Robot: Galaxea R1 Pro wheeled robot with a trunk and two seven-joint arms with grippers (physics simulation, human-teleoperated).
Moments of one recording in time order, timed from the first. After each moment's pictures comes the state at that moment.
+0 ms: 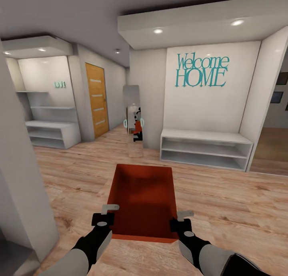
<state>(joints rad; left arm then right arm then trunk) -0.62 -0.12 -0.11 -0.38 -0.01 0.07 0.39 -0.73 0.12 0.74 0.00 -0.65 -0.26 -0.17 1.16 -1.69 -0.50</state>
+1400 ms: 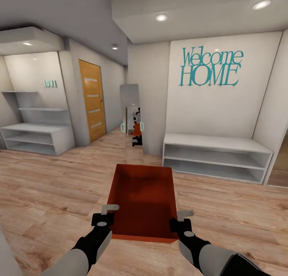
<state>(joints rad) -0.62 -0.12 -0.10 -0.38 -0.01 0.07 0.39 -0.73 0.12 0.66 0.00 -0.57 -0.26 -0.17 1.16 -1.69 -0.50</state>
